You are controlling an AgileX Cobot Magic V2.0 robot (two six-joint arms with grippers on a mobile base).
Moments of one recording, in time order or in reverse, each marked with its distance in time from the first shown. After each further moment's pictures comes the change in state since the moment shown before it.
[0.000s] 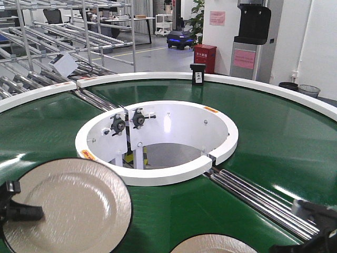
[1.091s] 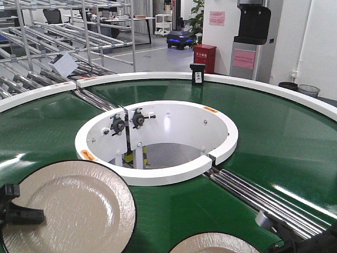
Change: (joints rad) left arm 0.000 -0.013 0.004 0.030 0.039 0.009; right arm -0.008 0.248 -0.015 0.589 0.120 -0.717
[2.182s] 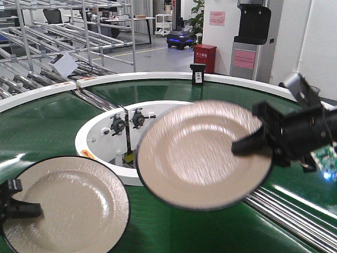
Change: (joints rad) left arm -0.046 0.000 0.000 -0.017 -0.120 -0.045; right arm 0.007 -0.262 -0.618 -0.050 0.242 0.724
